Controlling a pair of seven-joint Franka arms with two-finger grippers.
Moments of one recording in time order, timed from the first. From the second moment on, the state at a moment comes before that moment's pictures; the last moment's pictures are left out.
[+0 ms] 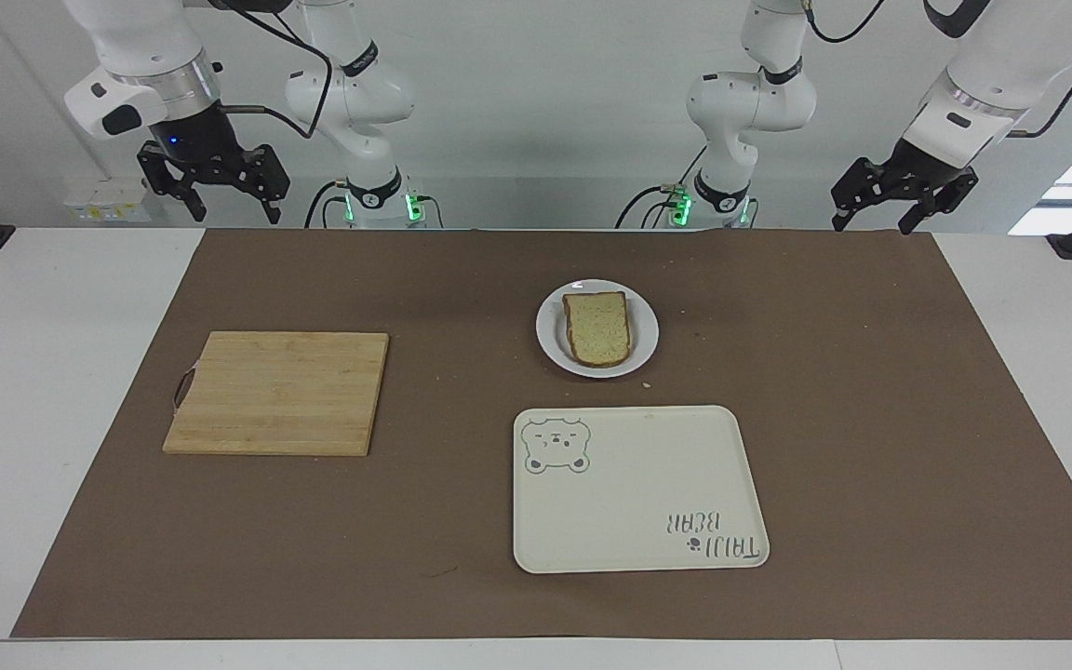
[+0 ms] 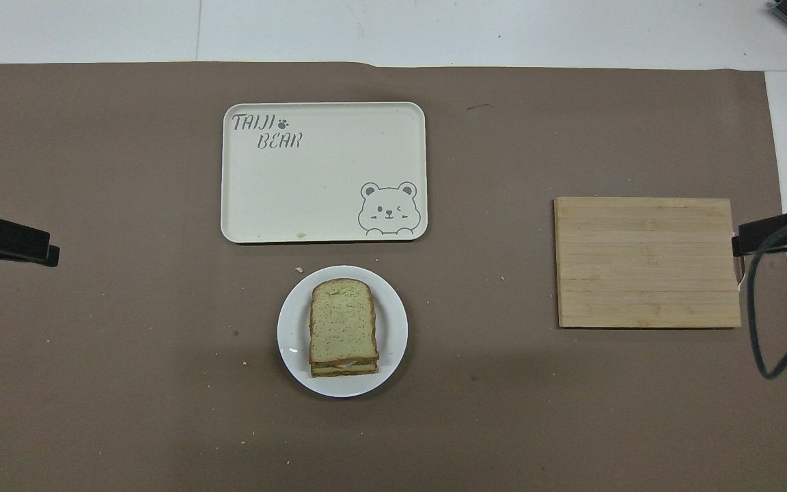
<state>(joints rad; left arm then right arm) -0.15 -0.07 0.09 -1.59 -0.06 1.46 0.00 0.05 -0.07 -0.06 -1.56 -0.03 1.48 0.03</state>
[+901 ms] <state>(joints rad) -0.10 -0.16 0.10 -1.99 -0.30 1.73 0.13 0.05 -0.07 -0.06 -1.56 -0.03 1.48 0.03</state>
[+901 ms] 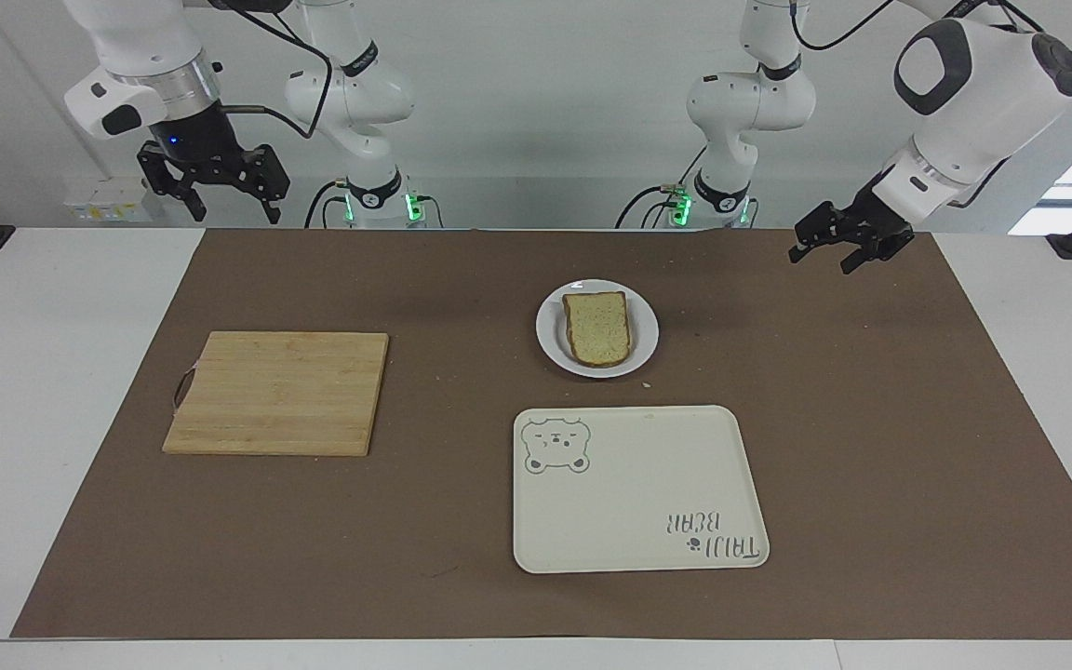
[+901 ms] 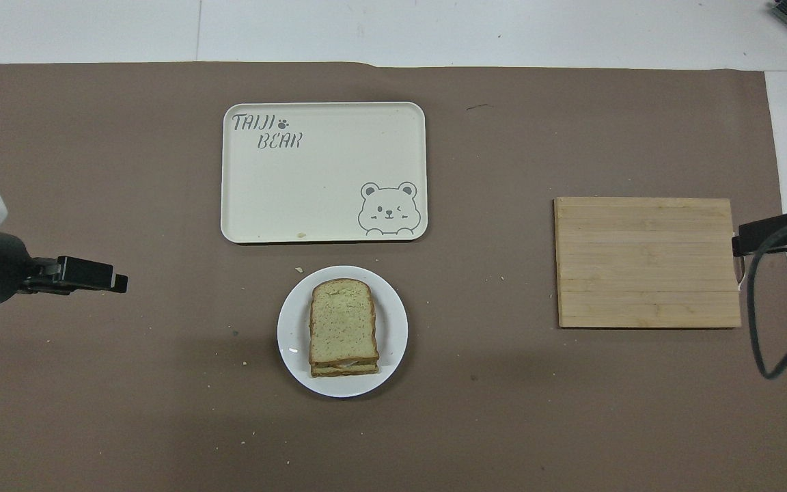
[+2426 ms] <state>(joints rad) -0.41 -0.08 0.08 -2.54 -0.97 2.38 0.42 0.05 -0.07 -0.06 -1.56 -0.03 1.48 0.03</state>
